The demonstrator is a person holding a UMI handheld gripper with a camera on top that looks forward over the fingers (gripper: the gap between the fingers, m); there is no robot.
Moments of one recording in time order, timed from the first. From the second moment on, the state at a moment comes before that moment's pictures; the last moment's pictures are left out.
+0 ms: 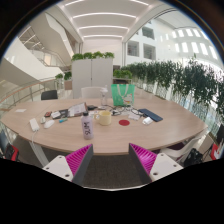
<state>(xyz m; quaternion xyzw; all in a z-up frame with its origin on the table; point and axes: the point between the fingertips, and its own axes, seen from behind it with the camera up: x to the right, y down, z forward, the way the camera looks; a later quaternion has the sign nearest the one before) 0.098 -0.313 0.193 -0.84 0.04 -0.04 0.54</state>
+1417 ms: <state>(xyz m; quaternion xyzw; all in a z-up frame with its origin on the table) -0.073 0.120 0.152 -0.76 0.19 0.37 0.49</state>
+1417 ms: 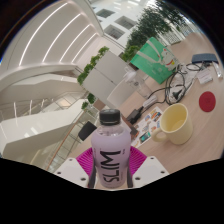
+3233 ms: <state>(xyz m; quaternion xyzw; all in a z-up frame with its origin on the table) 0.270 0.201 0.056 -0.79 0.06 -0.02 0.60</state>
